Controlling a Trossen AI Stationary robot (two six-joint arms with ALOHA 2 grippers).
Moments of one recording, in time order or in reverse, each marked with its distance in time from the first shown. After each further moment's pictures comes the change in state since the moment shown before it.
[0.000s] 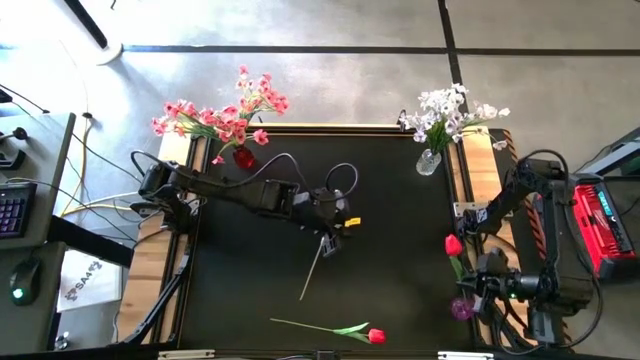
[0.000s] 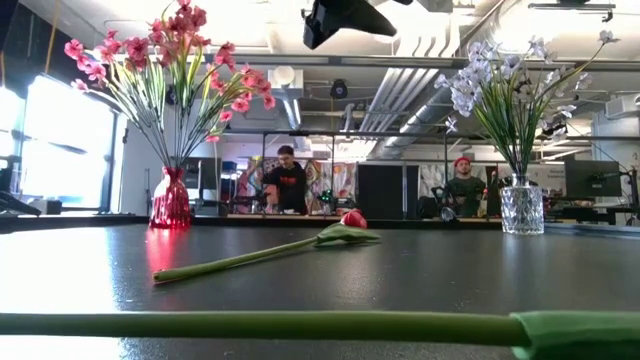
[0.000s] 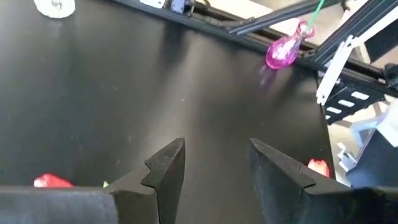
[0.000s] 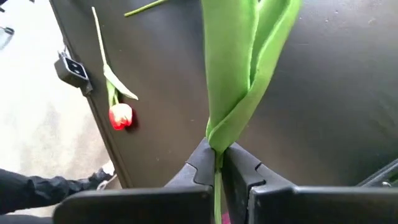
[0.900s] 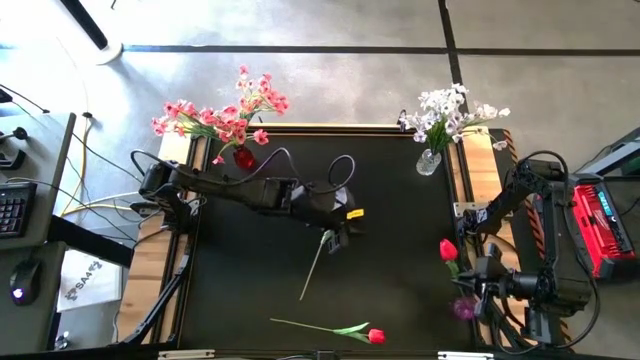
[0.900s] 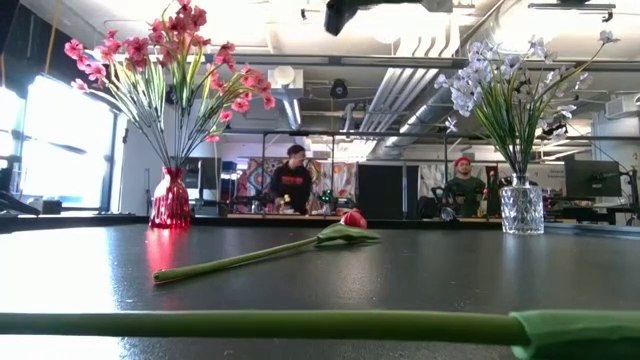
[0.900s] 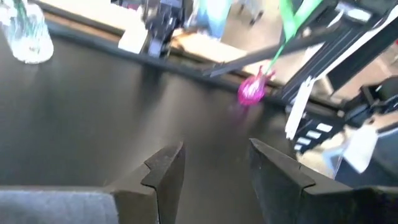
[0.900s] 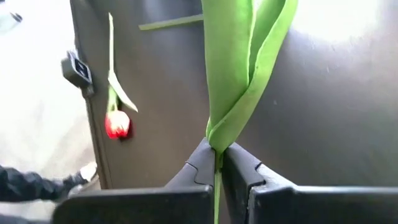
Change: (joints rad) left arm 0.016 0.000 0.000 0.177 0.053 0.007; right arm -0.007 0.000 -0.002 -0.020 0.097 -0.170
